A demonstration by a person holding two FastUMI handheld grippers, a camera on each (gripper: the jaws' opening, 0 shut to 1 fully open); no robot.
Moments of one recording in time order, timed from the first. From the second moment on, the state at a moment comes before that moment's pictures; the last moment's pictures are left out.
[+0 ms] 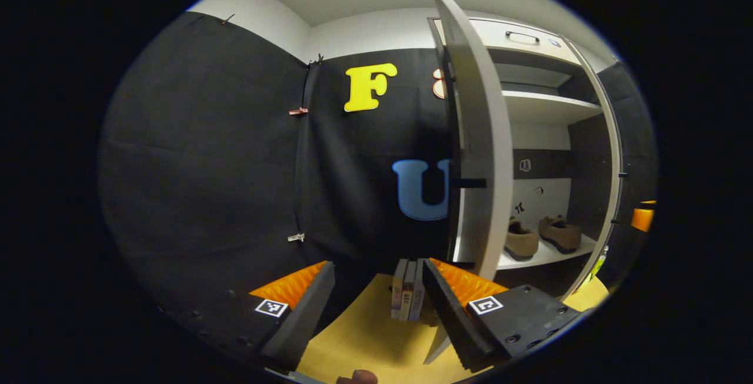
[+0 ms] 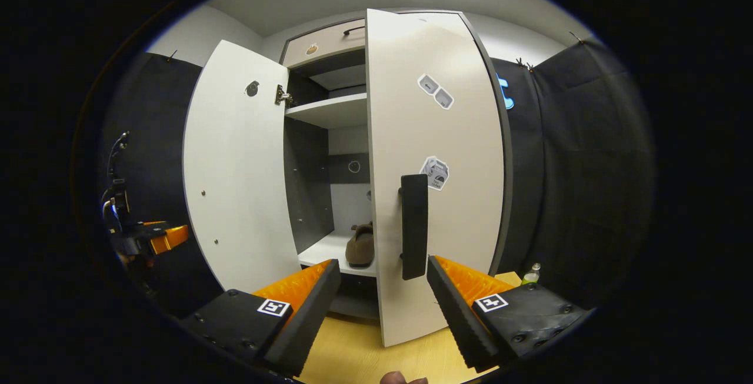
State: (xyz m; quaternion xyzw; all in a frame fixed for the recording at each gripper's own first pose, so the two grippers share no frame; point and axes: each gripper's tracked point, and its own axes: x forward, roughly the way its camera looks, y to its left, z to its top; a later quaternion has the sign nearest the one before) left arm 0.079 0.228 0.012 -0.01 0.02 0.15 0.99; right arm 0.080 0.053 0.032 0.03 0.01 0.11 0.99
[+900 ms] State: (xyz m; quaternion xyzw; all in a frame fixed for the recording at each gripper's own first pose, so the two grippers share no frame) left arm 0.096 0.139 0.012 -0.02 0.03 0.06 1.00; right arm 0.078 0.038 0.037 0.04 0.00 0.09 0.99
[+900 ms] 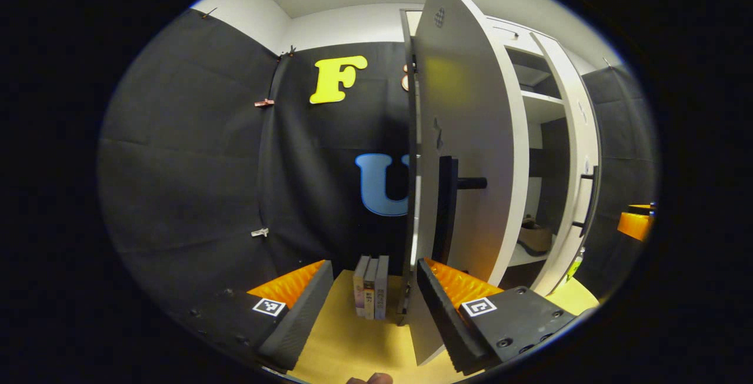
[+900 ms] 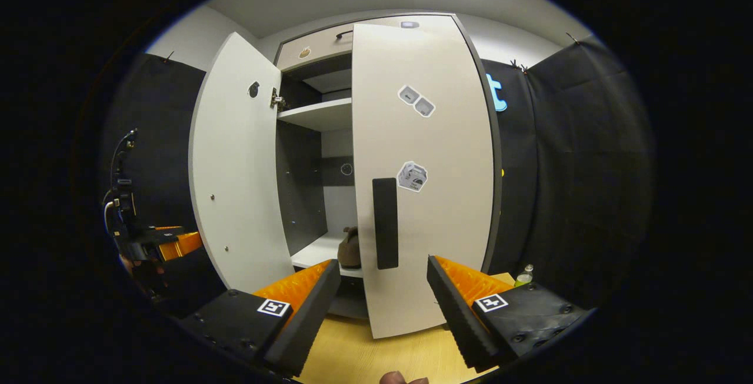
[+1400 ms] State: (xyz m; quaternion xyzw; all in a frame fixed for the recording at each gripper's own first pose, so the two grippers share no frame) left arm 0.114 0.057 0.008 -0.02 0.03 0.00 1.00; right arm 0.076 0.030 0.043 0.05 0.00 0.09 0.99
